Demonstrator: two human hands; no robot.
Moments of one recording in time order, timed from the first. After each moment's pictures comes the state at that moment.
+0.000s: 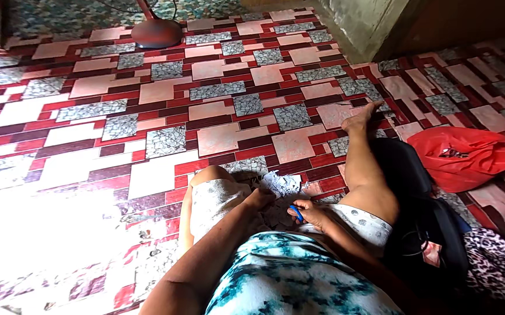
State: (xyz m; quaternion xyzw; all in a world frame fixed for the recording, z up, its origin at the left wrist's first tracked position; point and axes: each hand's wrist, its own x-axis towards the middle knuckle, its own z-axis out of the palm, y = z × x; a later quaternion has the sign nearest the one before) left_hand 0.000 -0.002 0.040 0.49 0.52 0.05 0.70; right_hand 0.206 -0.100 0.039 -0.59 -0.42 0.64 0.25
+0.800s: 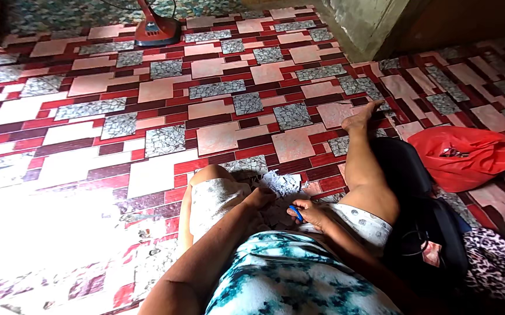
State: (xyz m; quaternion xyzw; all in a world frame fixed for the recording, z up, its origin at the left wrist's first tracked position) left_hand 0.000 -0.003 0.040 0.50 0.51 0.05 0.70; right_hand 0.206 -0.101 0.038 -0.59 -0.44 0.63 0.24
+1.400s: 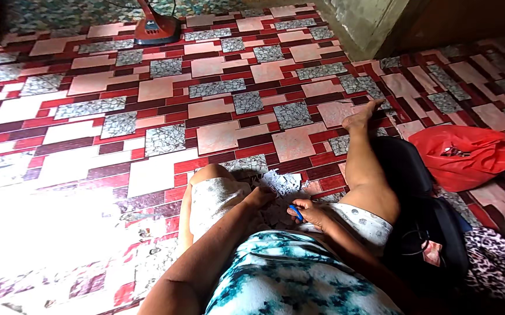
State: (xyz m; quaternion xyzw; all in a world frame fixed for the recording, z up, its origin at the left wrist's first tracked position) left_hand 0.000 -0.003 0.040 0.50 0.50 0.07 0.70; right_hand 0.207 -0.101 0.039 -0.58 -0.44 0.64 0.24
